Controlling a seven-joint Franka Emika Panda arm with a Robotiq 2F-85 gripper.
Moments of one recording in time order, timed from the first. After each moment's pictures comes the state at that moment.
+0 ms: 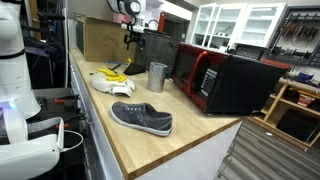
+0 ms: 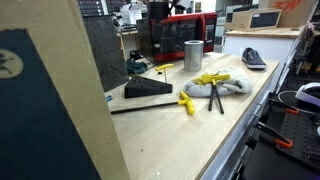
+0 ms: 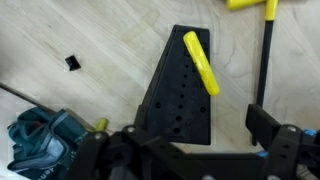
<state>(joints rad) 0.14 0.19 0.19 -1.91 0.02 2.19 -0.48</state>
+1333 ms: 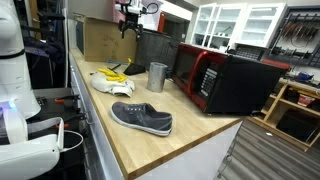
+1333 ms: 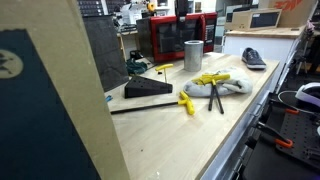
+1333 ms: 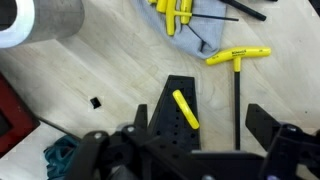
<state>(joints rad) 0.13 -0.07 0.15 -2.01 0.02 1.97 -0.50</state>
